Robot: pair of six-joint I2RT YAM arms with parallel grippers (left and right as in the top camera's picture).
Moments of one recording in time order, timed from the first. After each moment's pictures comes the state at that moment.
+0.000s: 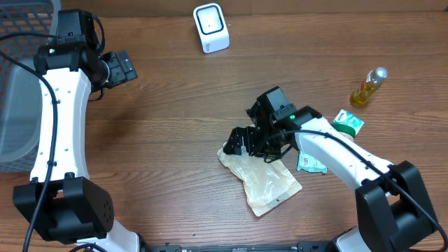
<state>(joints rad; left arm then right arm) 0.12 1.78 1.74 -1.11 -0.03 -0.31 0.49 1.69 1.09 -0.75 -0.52 0.49</state>
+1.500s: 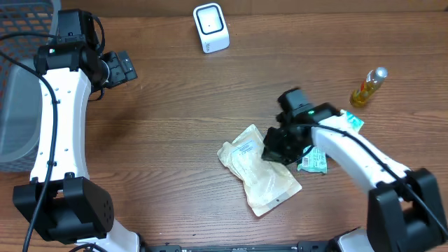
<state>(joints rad) 0.12 1.78 1.74 -1.11 -0.03 -0.31 0.38 1.65 1.04 -0.88 -0.43 0.66</state>
